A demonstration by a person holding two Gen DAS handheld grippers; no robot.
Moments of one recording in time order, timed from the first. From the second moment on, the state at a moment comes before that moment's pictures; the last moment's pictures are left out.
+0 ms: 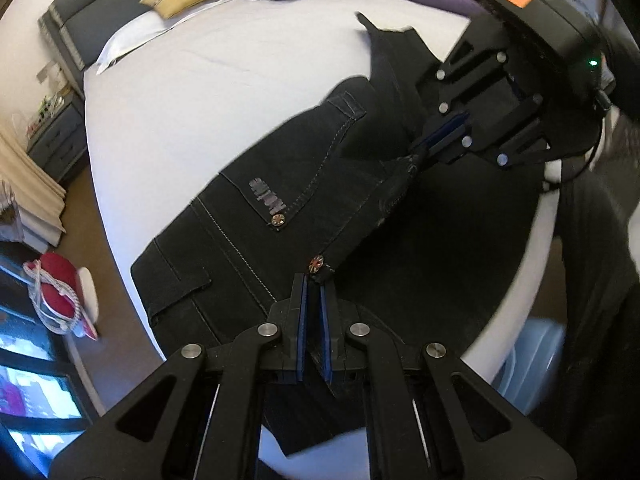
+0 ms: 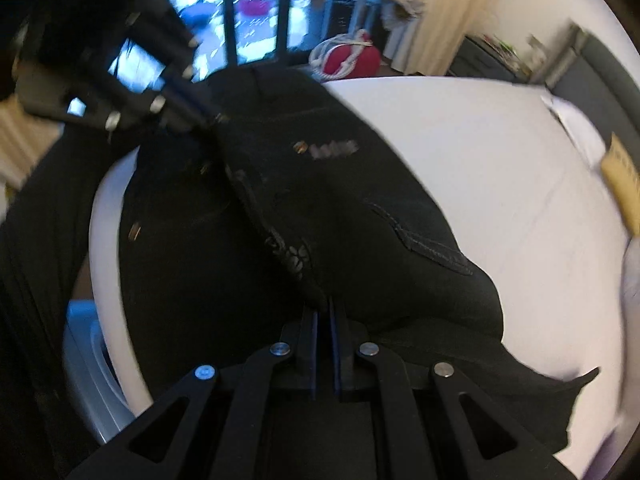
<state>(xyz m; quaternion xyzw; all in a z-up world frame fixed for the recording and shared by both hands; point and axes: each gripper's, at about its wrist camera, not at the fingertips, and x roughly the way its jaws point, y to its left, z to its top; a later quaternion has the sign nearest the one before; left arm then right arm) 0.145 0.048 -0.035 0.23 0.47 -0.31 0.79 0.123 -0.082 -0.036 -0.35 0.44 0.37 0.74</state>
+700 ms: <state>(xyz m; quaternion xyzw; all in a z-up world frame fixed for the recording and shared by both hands) 0.058 0.072 -0.046 0.17 0.46 -0.30 0.81 0.035 -0.051 -0.069 -0.51 0.38 0.31 0.71</state>
